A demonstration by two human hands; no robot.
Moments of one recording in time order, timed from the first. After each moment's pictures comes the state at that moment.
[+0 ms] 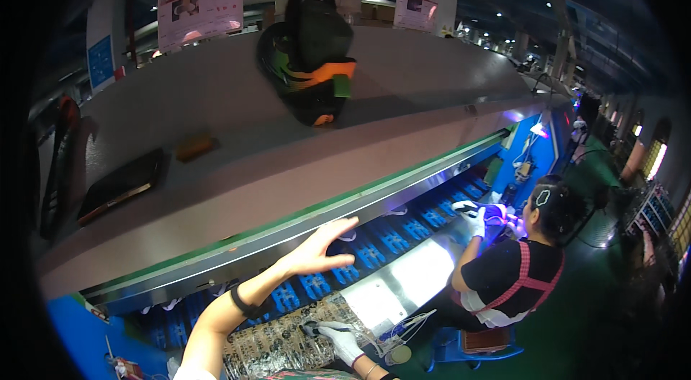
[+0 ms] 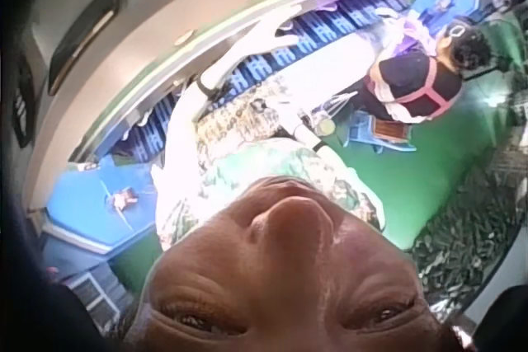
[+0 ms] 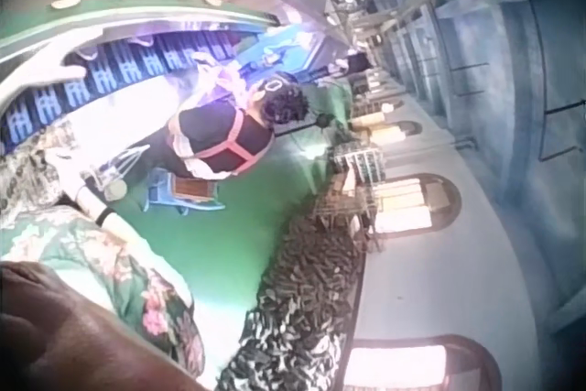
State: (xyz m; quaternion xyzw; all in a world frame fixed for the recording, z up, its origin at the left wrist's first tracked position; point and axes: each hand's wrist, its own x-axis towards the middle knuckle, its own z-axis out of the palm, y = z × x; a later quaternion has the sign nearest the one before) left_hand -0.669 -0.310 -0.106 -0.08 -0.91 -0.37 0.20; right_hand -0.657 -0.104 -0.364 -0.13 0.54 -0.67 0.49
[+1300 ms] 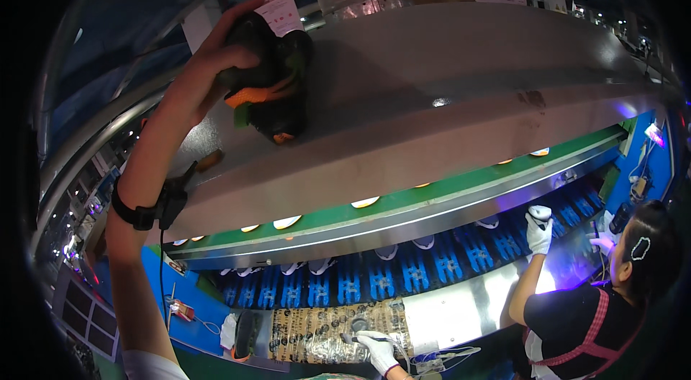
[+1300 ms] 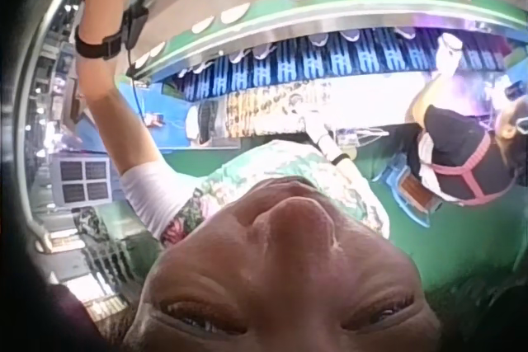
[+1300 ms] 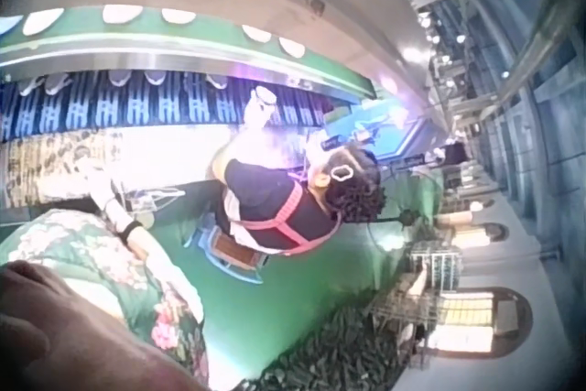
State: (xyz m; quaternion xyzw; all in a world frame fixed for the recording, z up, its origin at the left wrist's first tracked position) left_hand -0.654 -0.264 0.262 0.21 -0.85 -0.25 0.42; right_hand -0.702 -0.091 -0.399 -0.14 0.42 -0.63 0.64
